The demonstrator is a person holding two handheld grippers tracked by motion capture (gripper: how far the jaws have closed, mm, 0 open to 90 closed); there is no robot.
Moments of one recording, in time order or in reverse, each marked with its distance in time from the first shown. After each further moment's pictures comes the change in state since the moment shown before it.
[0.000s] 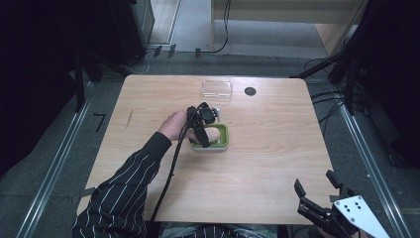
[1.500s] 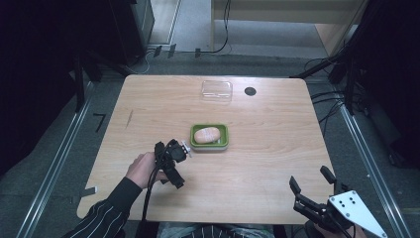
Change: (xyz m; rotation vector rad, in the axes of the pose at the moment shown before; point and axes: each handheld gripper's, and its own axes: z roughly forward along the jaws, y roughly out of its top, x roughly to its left) left arm -0.084 -0.118 -0.004 0.030 0.035 -0.159; right arm 0.004 0.002 0.010 -0.012 0.047 -0.005
